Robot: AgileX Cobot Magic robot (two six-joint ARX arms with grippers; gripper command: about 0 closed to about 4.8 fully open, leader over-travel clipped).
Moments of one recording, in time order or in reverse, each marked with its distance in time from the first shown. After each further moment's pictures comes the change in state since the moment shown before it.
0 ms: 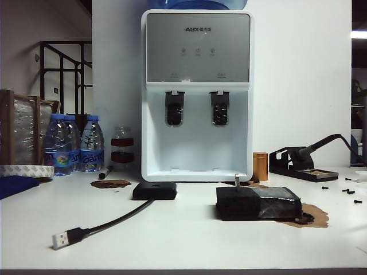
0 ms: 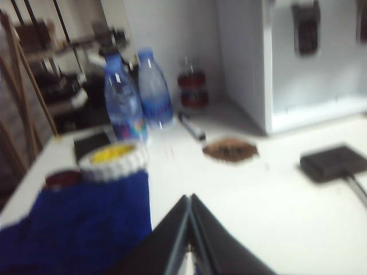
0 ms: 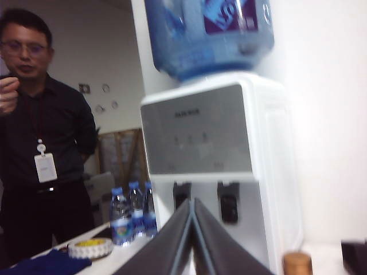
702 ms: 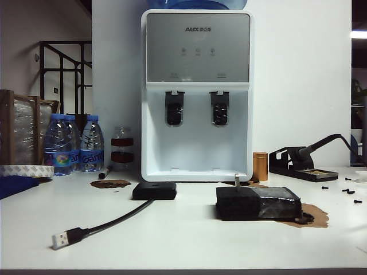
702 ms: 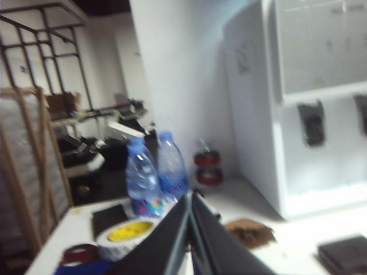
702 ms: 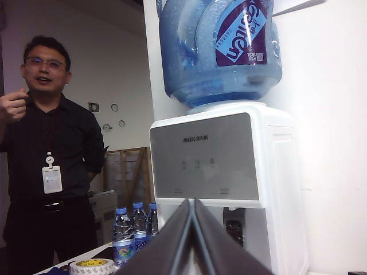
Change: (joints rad) left arm 0.000 0.000 0.016 0.225 -0.021 0.003; right arm 0.000 0.000 0.000 0.082 0.000 0.023
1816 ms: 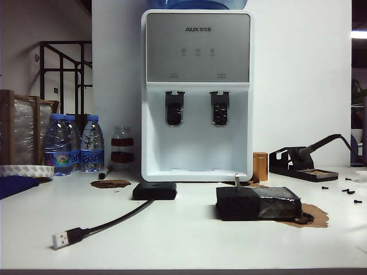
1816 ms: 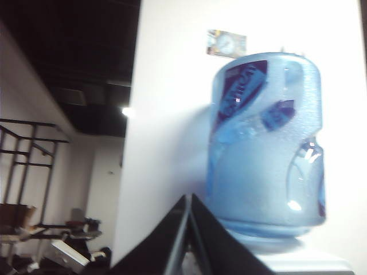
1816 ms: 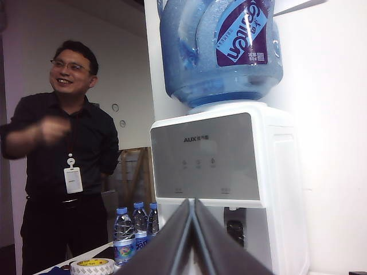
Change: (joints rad) left arm 0.000 0.409 0.618 0.229 0.096 -0.226; right arm 0.000 0.000 0.001 0.000 -0.003 0.001
